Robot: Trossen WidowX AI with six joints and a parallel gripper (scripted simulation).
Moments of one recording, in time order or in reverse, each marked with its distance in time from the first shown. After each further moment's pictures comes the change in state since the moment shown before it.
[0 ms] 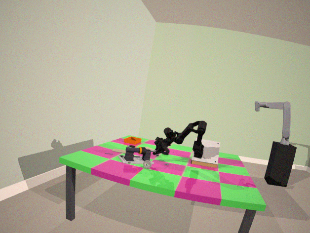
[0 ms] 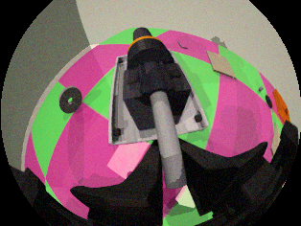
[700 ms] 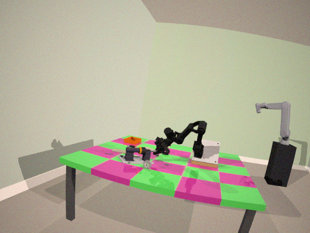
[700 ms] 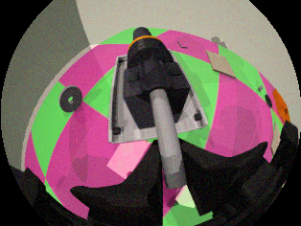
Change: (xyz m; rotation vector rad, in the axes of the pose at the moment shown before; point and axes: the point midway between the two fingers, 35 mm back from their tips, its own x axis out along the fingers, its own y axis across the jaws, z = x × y) arm -0.002 0.000 -0.002 0.000 0.000 0.000
